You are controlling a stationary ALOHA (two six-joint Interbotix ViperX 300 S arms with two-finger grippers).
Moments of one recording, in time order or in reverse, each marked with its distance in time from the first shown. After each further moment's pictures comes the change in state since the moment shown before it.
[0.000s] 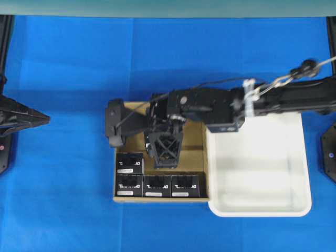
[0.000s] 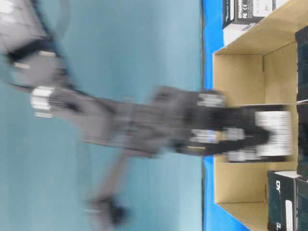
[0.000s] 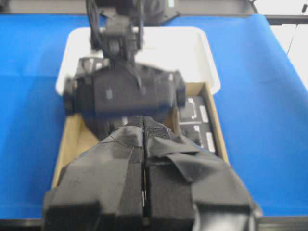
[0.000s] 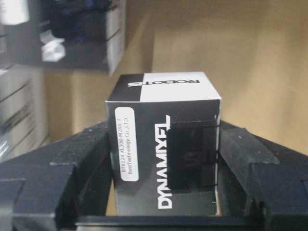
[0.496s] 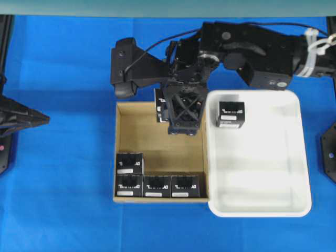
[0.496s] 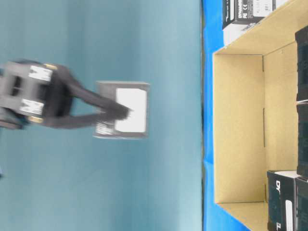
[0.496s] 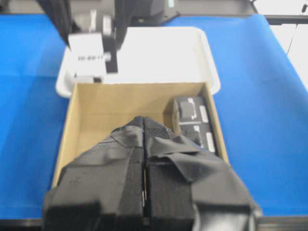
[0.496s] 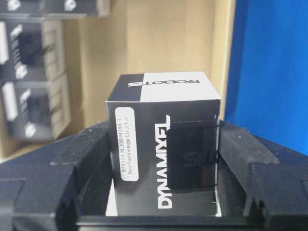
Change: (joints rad) left arm 0.000 0.000 0.002 0.000 0.000 0.000; right arm -0.066 -0.184 -0.201 0.002 0.371 0.002
